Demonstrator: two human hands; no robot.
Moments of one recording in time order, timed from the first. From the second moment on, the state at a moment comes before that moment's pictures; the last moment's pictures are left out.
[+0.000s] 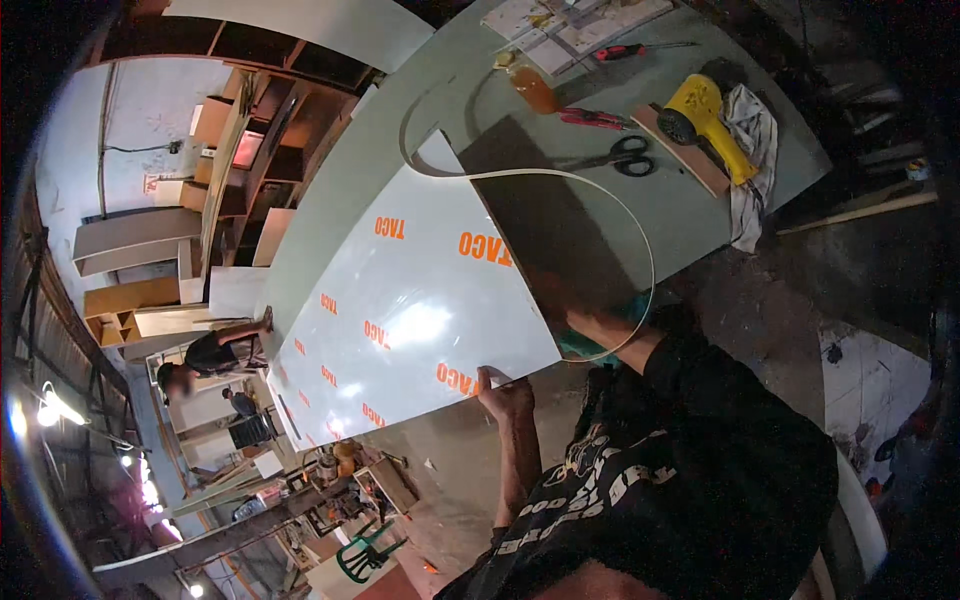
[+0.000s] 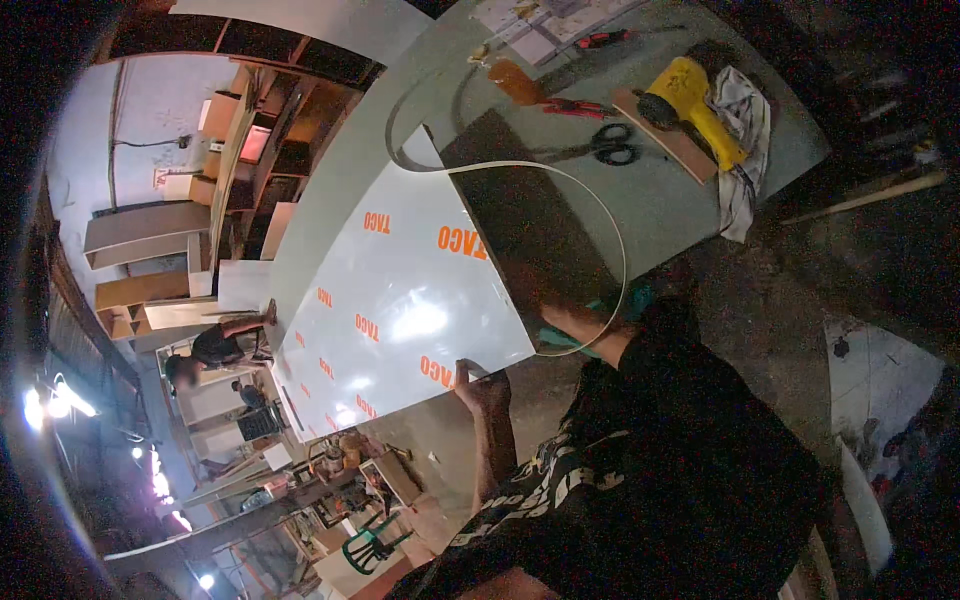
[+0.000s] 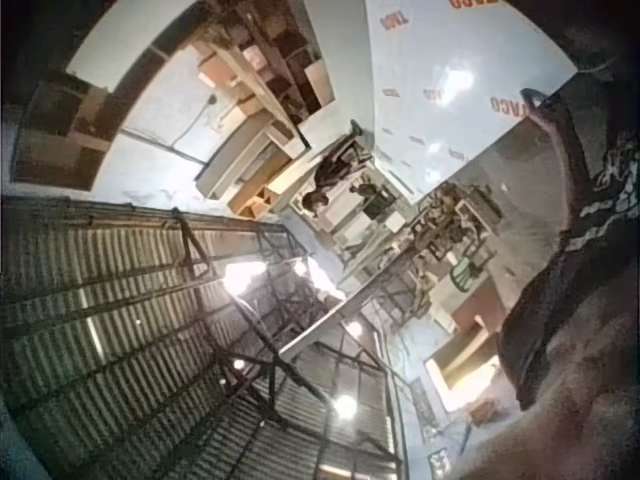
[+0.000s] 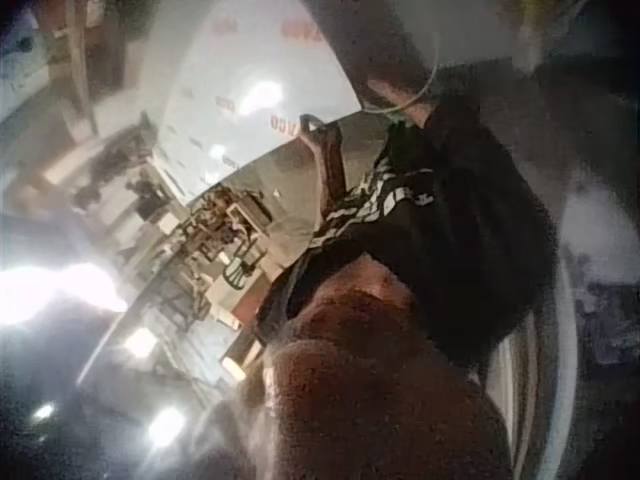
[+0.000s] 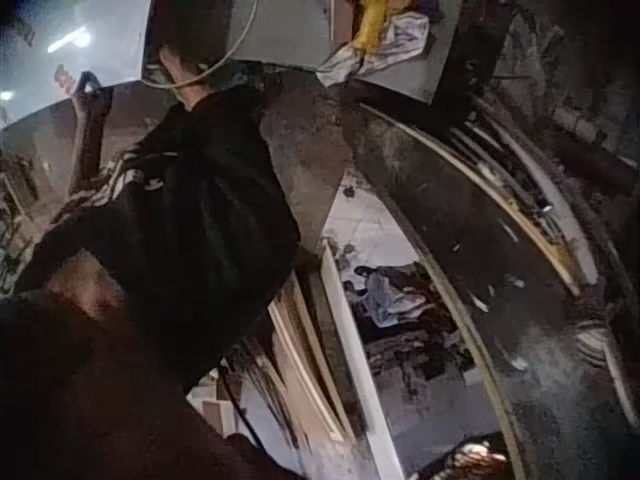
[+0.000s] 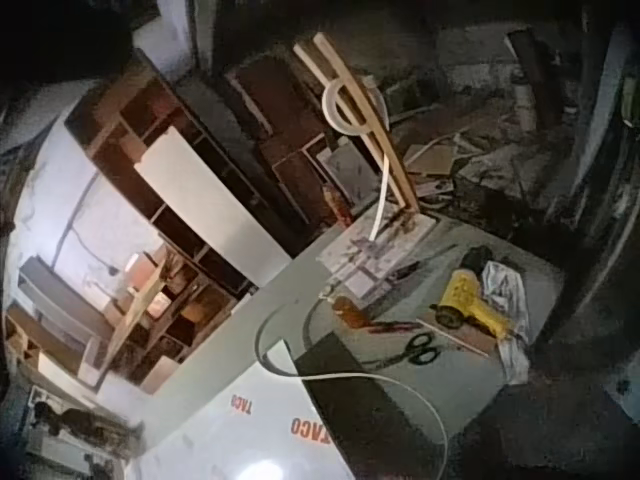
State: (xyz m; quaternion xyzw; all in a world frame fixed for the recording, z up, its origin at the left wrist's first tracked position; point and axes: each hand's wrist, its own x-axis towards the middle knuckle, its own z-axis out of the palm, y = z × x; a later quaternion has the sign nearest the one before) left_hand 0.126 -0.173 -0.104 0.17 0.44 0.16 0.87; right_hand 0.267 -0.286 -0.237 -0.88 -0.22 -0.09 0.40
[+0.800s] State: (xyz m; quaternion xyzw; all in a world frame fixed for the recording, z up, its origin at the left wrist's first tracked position) left_hand 0.126 -0.171 -0.100 0.15 0.45 0.13 0.87; right_hand 0.239 -0.289 -0.232 -0.89 -0.24 -0.10 0.38
